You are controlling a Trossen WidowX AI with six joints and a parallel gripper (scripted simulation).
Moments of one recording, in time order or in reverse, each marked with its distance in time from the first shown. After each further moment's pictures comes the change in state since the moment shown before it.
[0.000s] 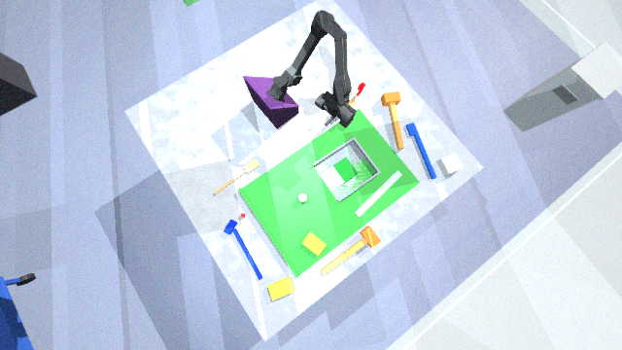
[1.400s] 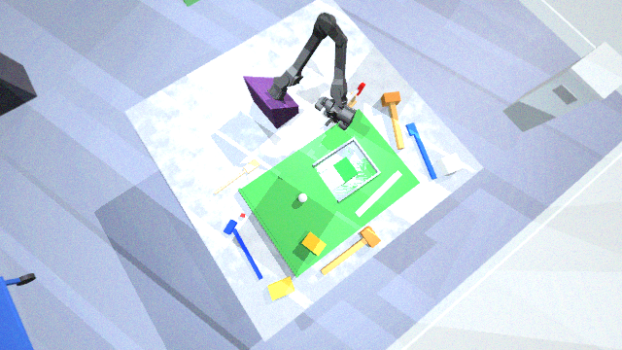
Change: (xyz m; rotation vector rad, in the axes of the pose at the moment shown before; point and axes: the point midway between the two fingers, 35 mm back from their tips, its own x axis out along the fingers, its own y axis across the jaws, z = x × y) arm 0.033 0.002 -0.007 0.004 -0.010 0.004
